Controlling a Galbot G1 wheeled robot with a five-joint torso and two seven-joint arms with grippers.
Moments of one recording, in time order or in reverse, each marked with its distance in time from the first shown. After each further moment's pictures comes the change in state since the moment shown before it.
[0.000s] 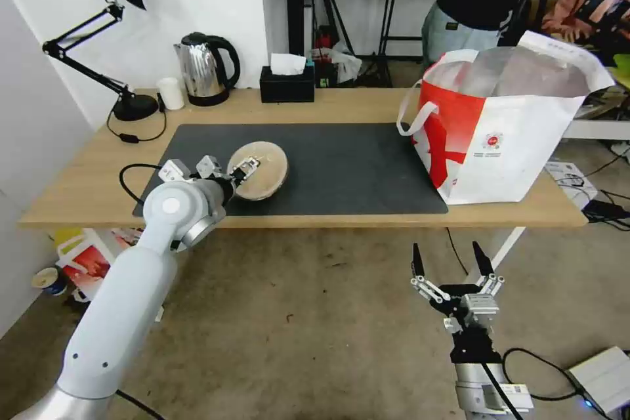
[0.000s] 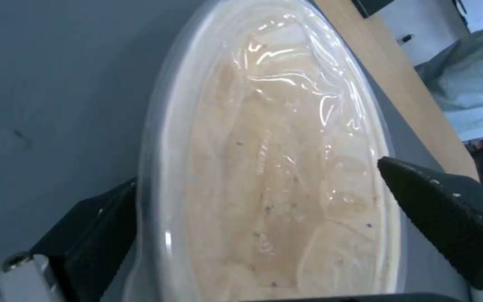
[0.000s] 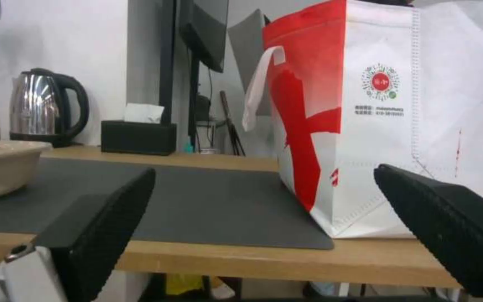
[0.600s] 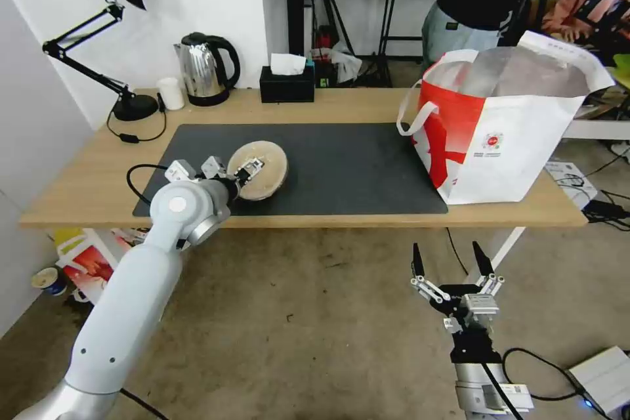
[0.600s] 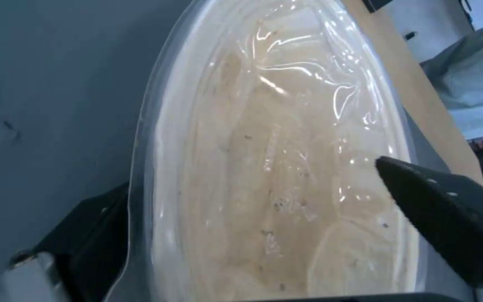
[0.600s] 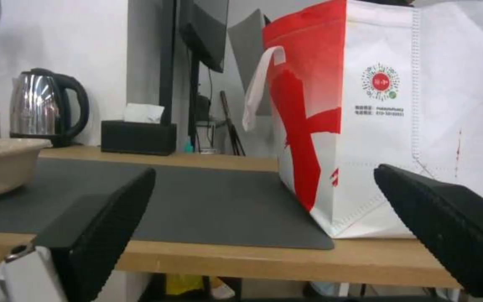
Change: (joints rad) left arm -0.002 -0.005 0.006 0.024 -0.001 -0.001 0.008; right arm 0.000 0.000 0.000 0.000 0.000 0.000 0.000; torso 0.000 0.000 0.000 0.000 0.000
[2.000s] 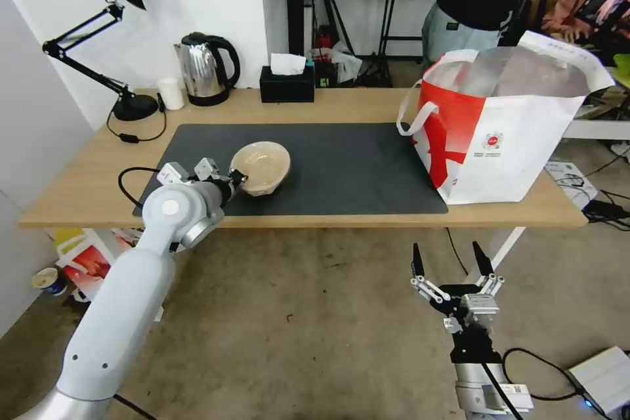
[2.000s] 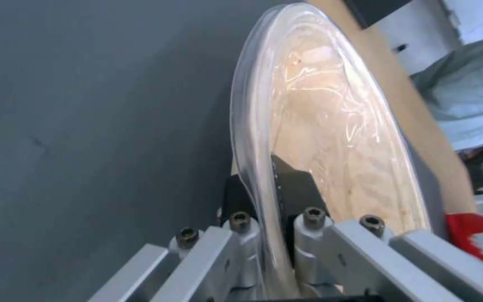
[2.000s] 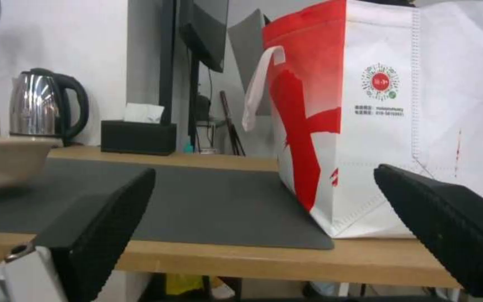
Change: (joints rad) left arm 0.021 0.013 -0.027 -0.028 -0.005 -0.012 0.010; right arm 0.000 0.000 0.000 0.000 0.000 0.000 0.000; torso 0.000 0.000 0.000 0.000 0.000
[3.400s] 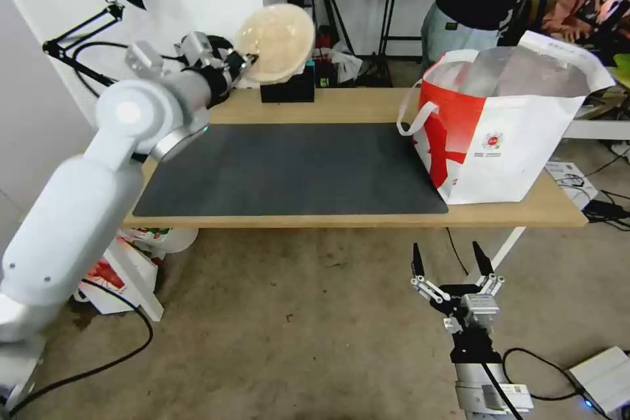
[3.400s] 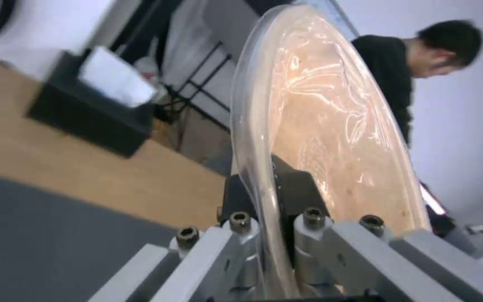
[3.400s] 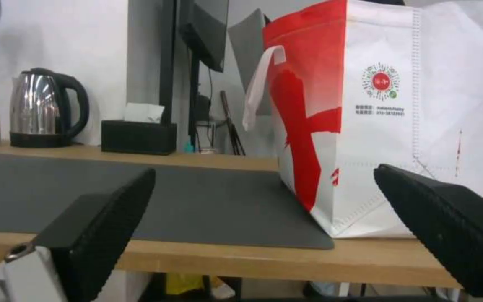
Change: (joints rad) left arm -0.545 0.188 0.270 0.027 -0.182 -0.120 0.240; right arm 0.000 0.000 0.000 0.000 0.000 0.000 0.000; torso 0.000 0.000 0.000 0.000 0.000
